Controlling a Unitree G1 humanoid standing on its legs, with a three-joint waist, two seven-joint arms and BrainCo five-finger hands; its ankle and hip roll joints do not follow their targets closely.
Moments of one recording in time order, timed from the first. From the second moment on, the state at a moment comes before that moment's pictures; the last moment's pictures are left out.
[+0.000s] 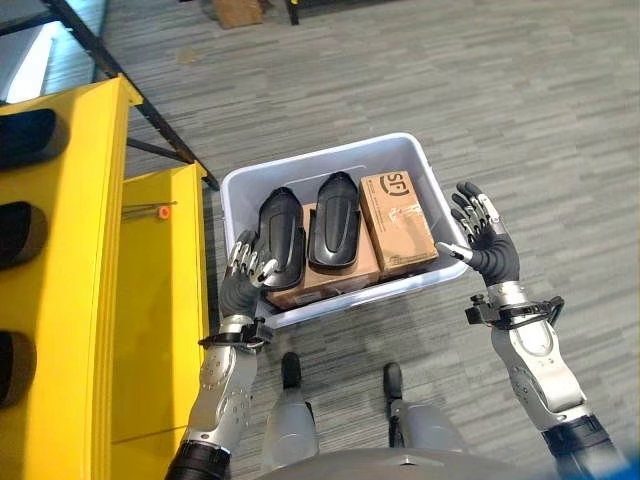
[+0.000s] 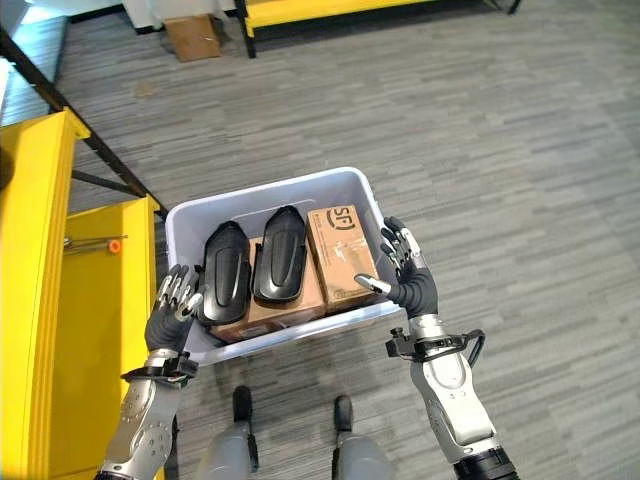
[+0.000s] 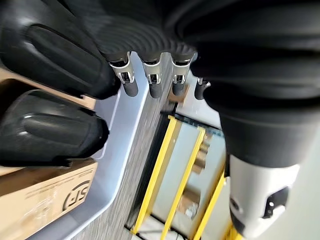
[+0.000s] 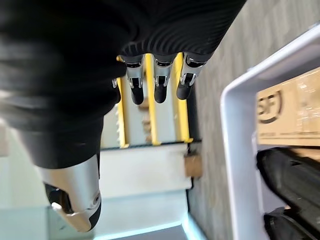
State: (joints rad) left arm 0.07 0.24 -0.13 0.07 -0.69 -0.34 0.05; right arm 0.04 -0.43 0.20 -0.12 0.39 -0.30 -0.10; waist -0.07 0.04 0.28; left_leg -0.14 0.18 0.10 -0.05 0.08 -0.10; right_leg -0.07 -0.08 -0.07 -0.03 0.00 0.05
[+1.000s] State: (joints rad) left arm -0.28 0.26 -0.28 -0.01 -0.67 -0.38 0.25; right arm -0.47 -0.27 0.40 0.12 0.37 -0.29 -0.33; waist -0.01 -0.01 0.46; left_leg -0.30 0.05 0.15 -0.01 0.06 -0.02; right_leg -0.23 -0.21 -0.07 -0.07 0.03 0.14
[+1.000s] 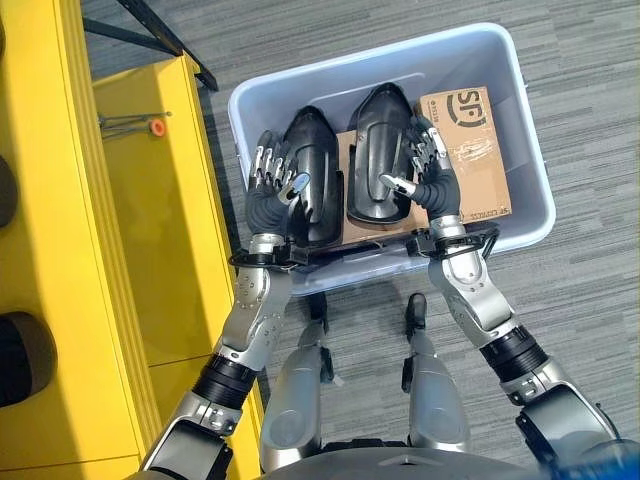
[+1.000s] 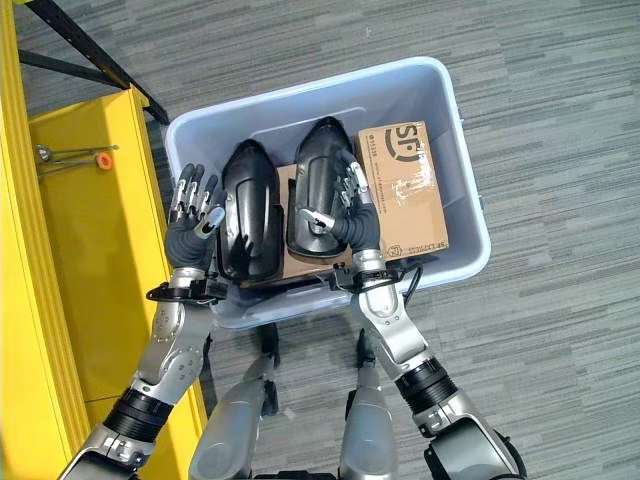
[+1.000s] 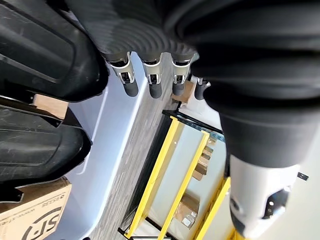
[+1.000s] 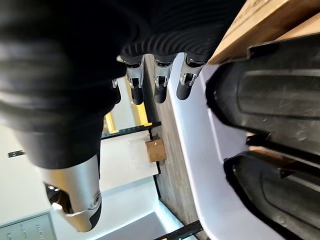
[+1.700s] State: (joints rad) left arm -0.25 0.26 -0.28 -0.01 -0.64 -0.39 0.29; right arm -0.34 -0.29 0.32 0.04 0.26 -0.32 -0.41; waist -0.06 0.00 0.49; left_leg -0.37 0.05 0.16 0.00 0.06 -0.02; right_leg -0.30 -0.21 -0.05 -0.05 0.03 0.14
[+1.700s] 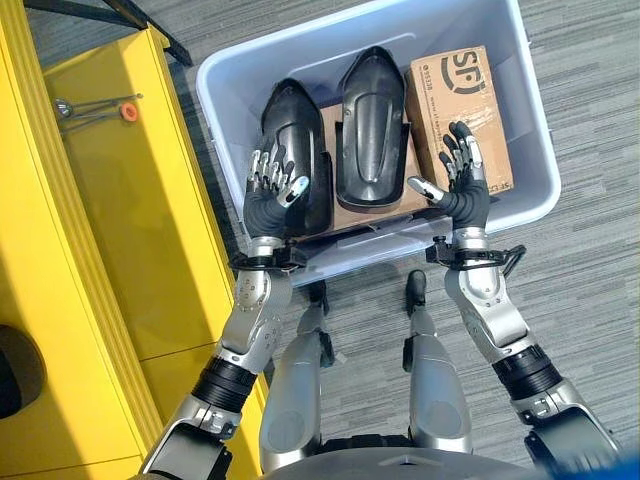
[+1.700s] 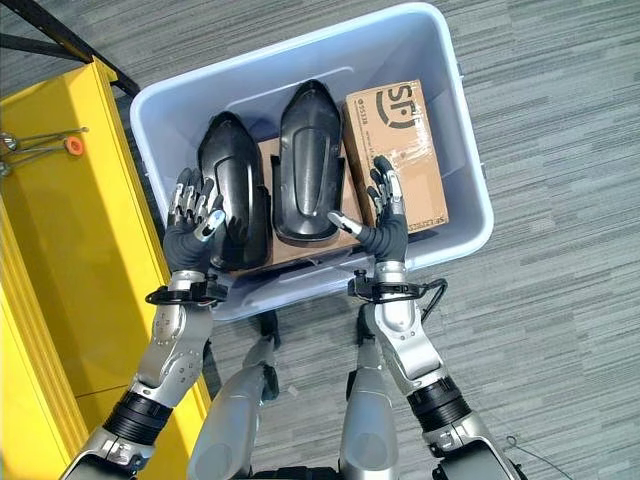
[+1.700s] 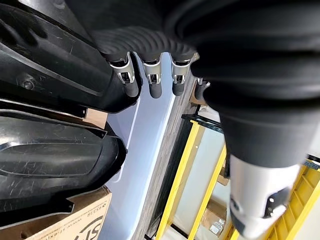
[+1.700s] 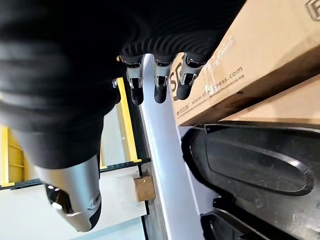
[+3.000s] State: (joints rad) left arm -0.30 0.26 -0.32 -0.01 -0.64 -0.41 0.29; right arm -0.52 -0.28 0.30 0.39 0.17 -0.30 -0.55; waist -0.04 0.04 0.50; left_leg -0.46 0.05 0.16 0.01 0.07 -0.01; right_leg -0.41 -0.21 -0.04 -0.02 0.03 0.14
